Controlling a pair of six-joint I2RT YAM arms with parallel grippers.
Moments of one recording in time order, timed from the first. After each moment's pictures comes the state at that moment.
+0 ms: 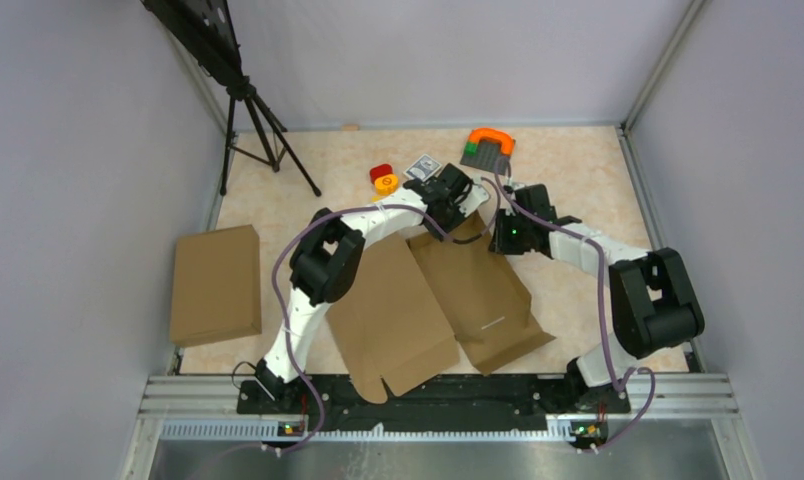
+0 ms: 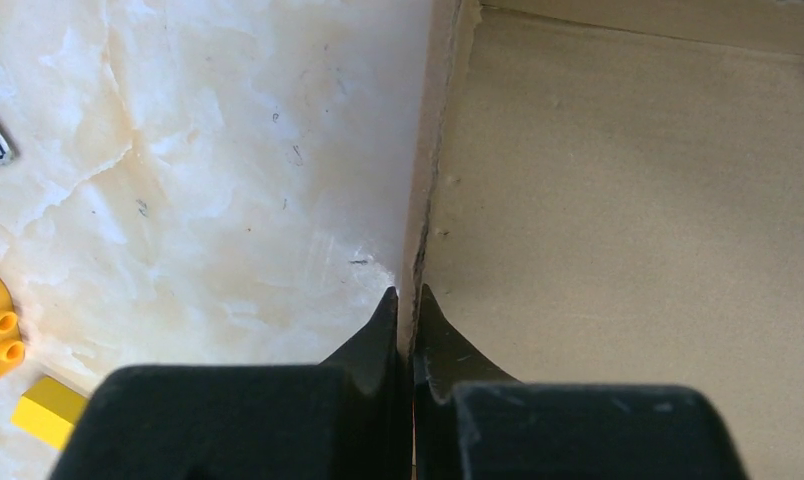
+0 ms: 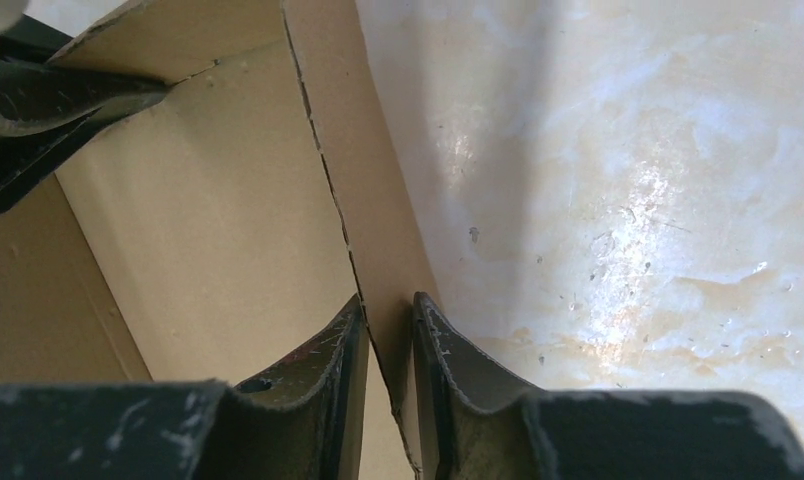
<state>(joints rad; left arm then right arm) -0.75 2.26 1.82 -0.61 -0.01 0.25 0.32 1.56 0.87 -0.22 -0.16 0.32</state>
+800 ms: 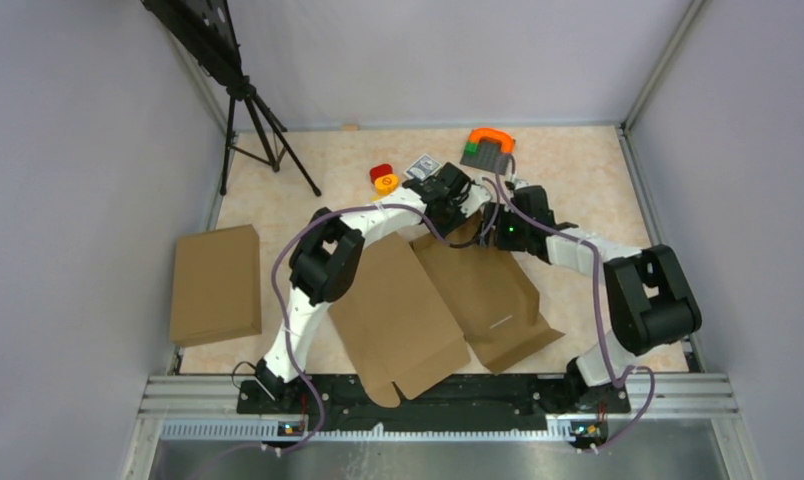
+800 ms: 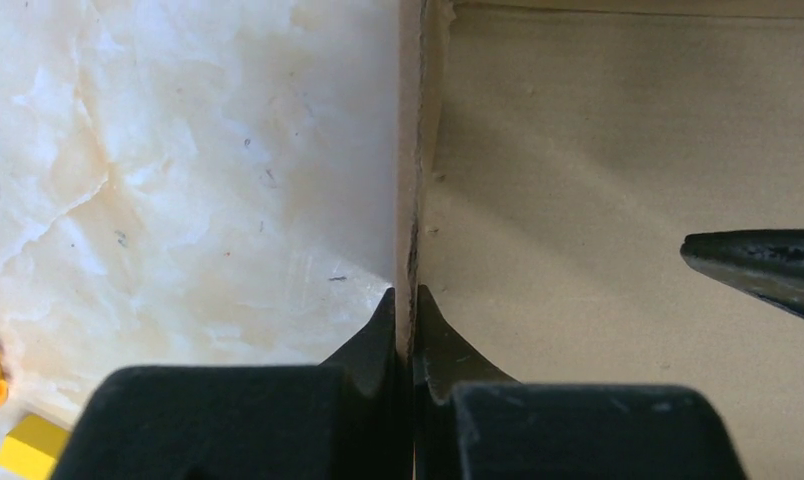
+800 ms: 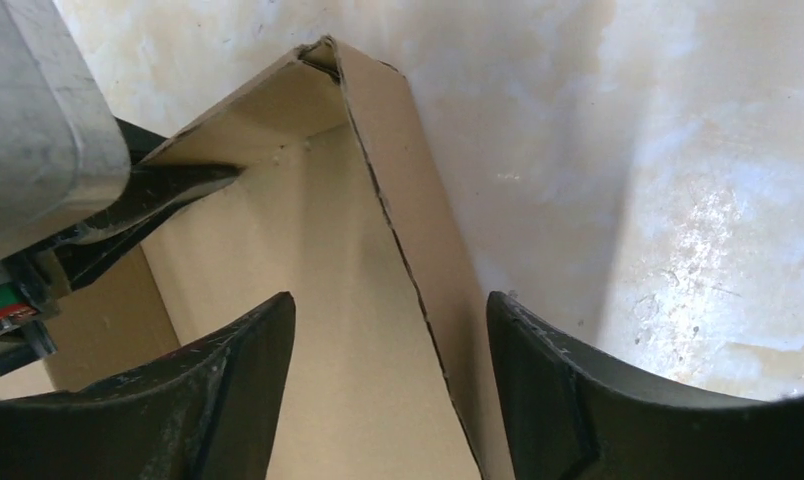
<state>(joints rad) -0.74 2.26 1.82 -0.60 0.05 0.28 0.33 1.58 0.82 -0.02 -0.16 0.42</state>
